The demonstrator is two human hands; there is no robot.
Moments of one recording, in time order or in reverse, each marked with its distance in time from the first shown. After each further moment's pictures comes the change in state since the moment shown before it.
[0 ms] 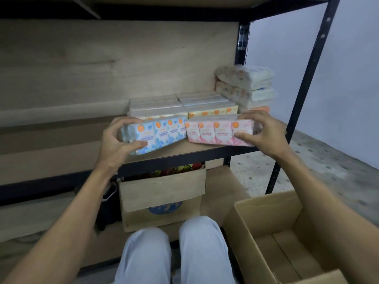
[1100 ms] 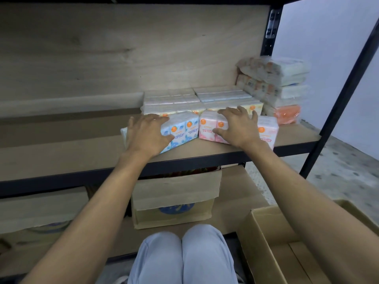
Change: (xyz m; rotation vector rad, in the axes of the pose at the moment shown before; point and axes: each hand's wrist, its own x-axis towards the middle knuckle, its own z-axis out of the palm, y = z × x) left_hand 0.046 -0.029 0.035 1.100 -0.176 -0.070; right_hand 0.070 -0.019 0.122 -0.488 -0.269 0.087
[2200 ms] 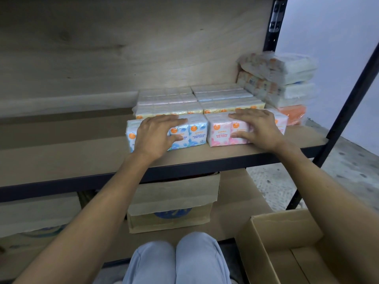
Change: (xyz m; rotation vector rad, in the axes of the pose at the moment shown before) left_hand 0.028 0.017 0.040 -0.175 0.061 0.176; right_hand 0.017 0.094 0.014 0.214 0.087 -0.283
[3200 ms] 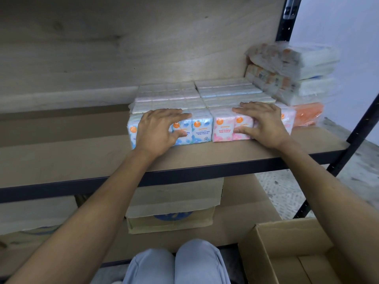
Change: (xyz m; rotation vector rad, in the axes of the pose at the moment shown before) left_hand 0.024 -0.010 0.029 0.023 0.087 0.031; right_hand 0.023 0.028 0.028 0.066 0.080 0.026
